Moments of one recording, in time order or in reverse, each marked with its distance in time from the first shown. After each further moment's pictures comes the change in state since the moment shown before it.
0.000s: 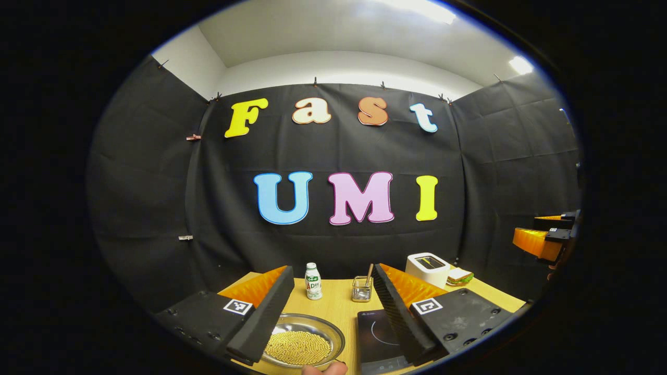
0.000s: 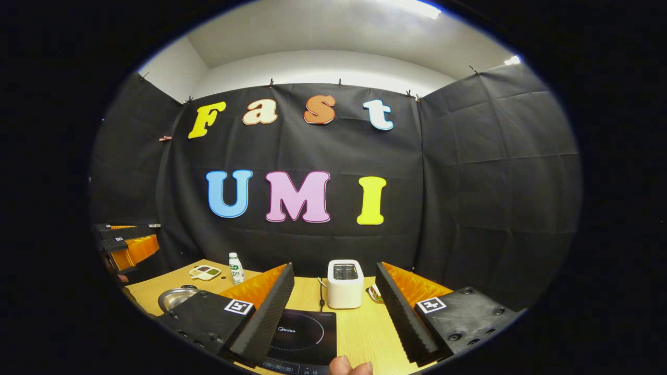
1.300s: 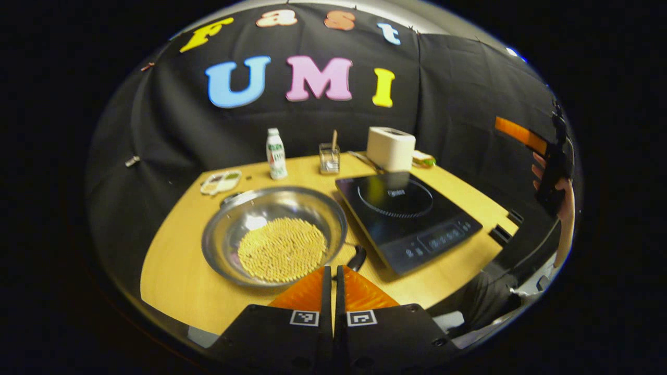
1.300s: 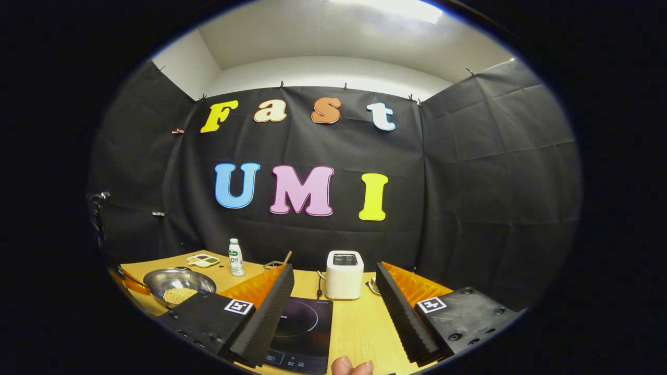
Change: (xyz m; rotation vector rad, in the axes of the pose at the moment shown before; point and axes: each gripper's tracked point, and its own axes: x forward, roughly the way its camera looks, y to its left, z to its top) left arm -0.099 0.036 -0.296 0.025 0.728 -0.441; right arm -0.030 -0.013 -0.080 -0.043 -0.068 0.024
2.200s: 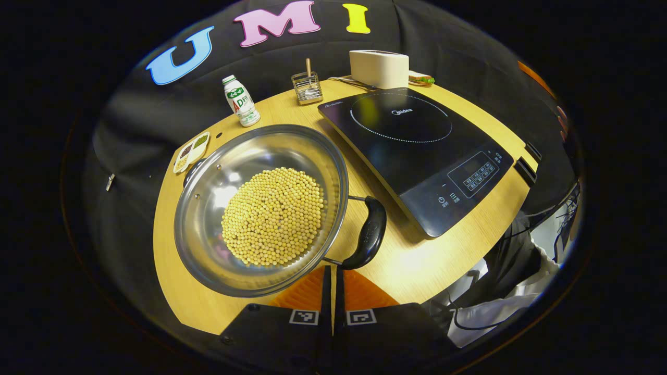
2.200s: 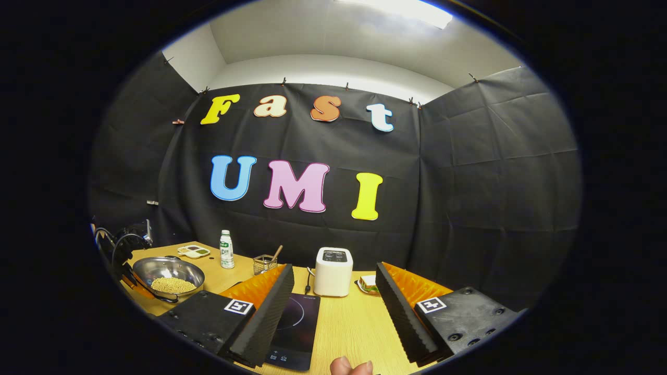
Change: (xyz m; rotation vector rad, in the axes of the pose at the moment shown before) left arm 0.056 0.024 -0.009 0.194 0.365 0.091; right arm -0.008 -0.014 -0.014 -0.040 0.012 -0.019
